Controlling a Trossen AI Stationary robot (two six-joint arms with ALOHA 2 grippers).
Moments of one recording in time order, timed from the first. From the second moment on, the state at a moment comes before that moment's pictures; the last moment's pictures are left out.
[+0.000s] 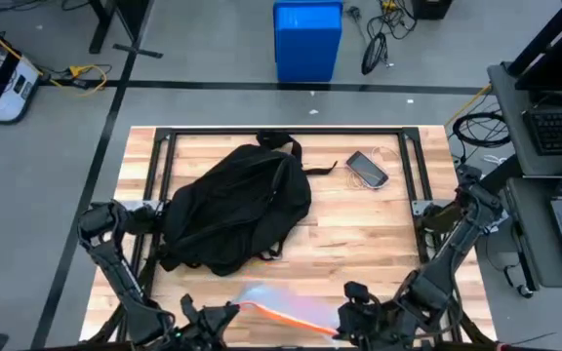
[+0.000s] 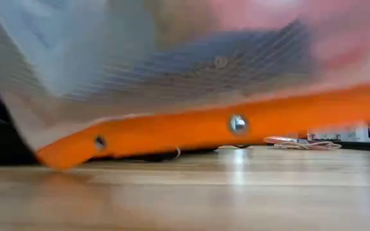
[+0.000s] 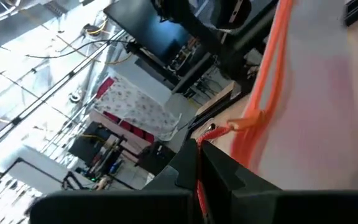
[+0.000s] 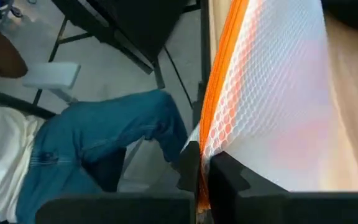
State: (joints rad) left arm -1.08 1.87 1.35 0.12 -1.60 0.45; right arm 0.88 1.72 1.61 -0.70 0.33 0.87
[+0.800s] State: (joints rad) left arm -1.05 1.87 1.32 0.14 -1.57 0.42; right arm 0.93 1.72 1.61 -1.00 0.45 1.11
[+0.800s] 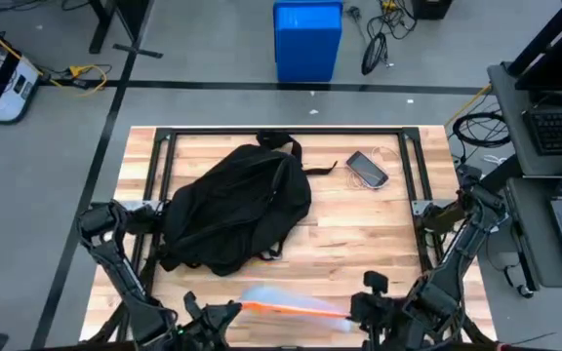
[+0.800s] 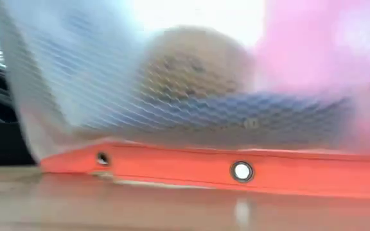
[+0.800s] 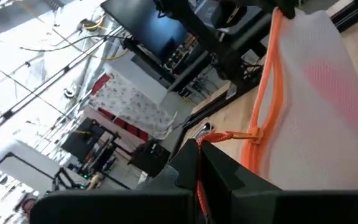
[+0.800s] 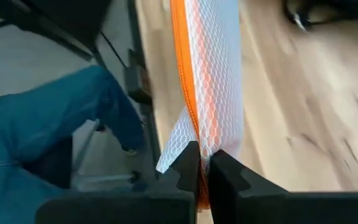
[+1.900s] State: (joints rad) left arm -0.93 1.87 1.35 -0.47 -1.52 -0.34; right arm 0.96 1.72 1.61 -1.20 0.55 1.24
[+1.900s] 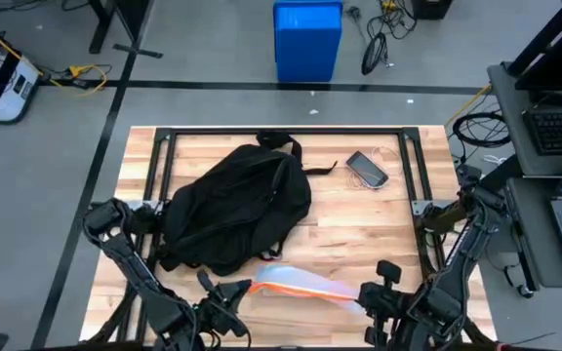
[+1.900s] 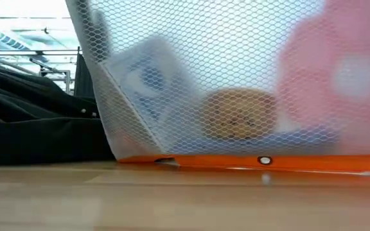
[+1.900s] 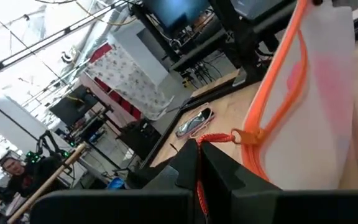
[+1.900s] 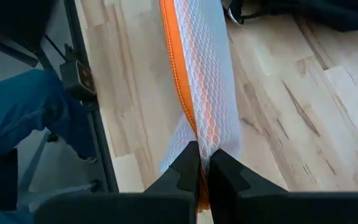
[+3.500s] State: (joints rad) left arm -0.69 1.83 1.35 0.02 -0.87 -0.25; right arm 0.78 1.72 1.61 -1.13 0.66 1.04
